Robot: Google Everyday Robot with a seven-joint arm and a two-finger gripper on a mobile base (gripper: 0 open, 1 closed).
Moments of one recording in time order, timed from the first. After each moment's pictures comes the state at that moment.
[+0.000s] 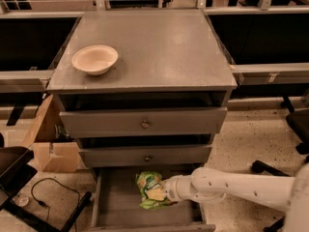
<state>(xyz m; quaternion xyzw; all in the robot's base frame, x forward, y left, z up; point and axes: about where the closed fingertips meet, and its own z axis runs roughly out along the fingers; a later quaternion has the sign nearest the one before) 0.501 -0.012 0.385 -0.32 0.86 0.31 0.26</state>
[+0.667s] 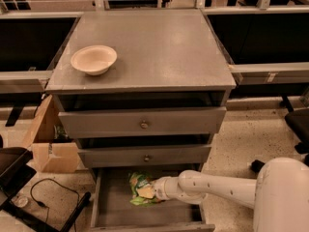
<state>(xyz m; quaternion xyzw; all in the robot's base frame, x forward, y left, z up) 0.541 0.035 0.310 -0.30 0.85 0.33 0.27</state>
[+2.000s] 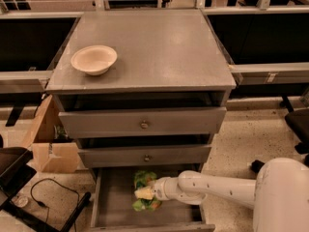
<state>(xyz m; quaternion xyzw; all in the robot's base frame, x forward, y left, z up) 0.541 0.035 0.305 -0.29 0.85 0.34 0.27</state>
